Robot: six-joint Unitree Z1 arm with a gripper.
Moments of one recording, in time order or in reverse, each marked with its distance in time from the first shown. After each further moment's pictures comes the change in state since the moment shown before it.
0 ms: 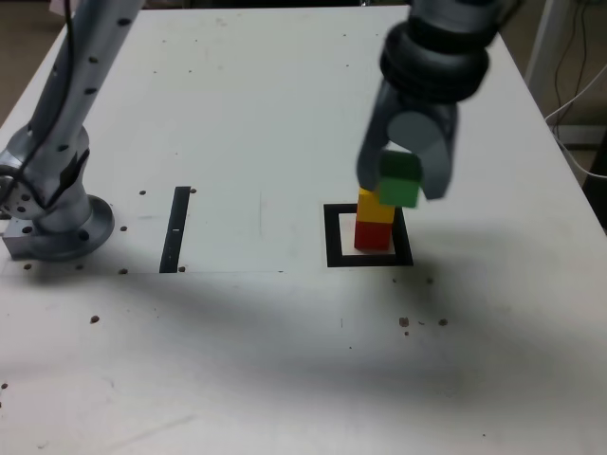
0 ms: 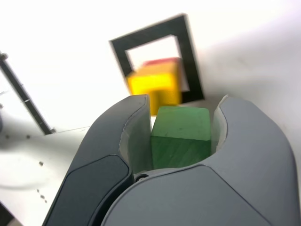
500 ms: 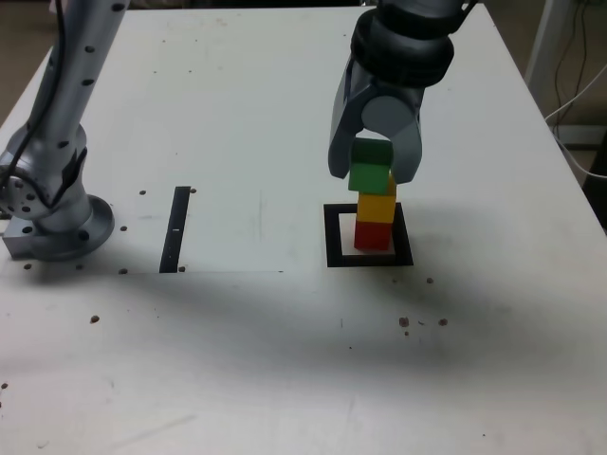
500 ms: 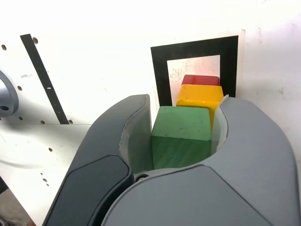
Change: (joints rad) arm 0.060 -0.028 0.084 -0.001 -0.021 -0.057
